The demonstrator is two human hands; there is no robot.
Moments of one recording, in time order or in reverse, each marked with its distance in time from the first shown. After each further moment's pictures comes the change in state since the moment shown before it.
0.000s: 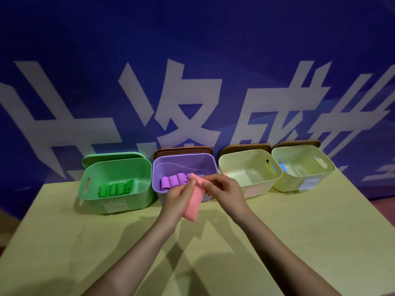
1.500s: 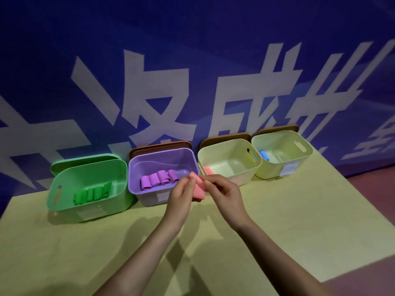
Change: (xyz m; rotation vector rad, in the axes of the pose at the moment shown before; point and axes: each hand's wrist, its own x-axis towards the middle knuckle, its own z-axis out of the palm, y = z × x) left_hand -0.005 -0.002 0.065 -0.117 -0.140 0.137; right_hand -0.027 0.020 -0.047 0.079 0.154 -0.067
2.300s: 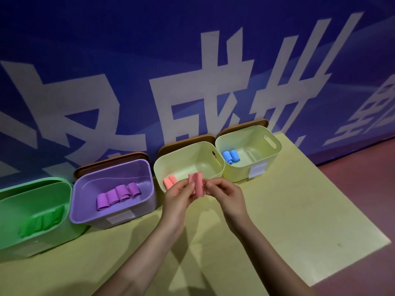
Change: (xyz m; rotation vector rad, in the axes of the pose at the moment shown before) left_hand 0.058 -0.020 0.149 -0.169 -0.033 -0.161; right_hand 0.044 0.047 -0.144 0.252 0.181 0.231
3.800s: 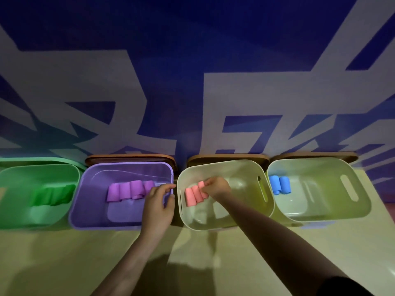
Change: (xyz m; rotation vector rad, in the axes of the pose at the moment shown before) left_hand 0.136 -0.052 -0.117 0.814 0.426 0.091; right_hand 0.239 0.150 0.078 -1.076 -0.490 0.423
